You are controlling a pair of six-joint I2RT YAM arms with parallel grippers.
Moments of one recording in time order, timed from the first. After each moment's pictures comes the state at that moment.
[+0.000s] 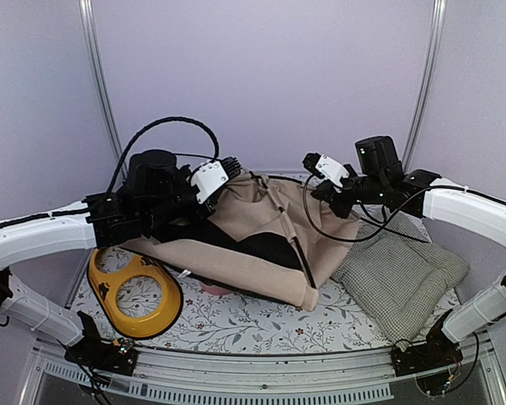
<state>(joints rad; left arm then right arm) -0.93 1.30 1.04 -0.04 -0.32 0.61 0.64 1.42 1.16 -0.27 -0.12 -0.48</state>
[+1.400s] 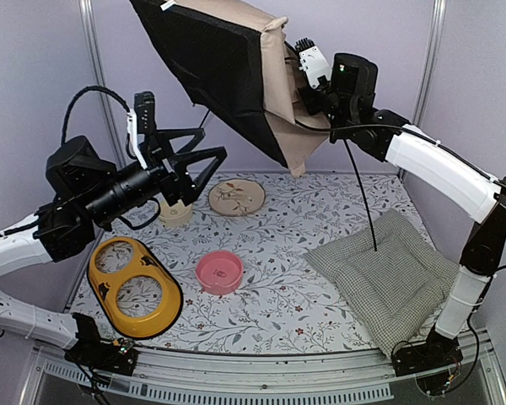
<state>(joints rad) -1.01 1.02 1.02 0.27 0.00 -0.10 0.76 1.78 1.90 0.00 0.66 -0.51</state>
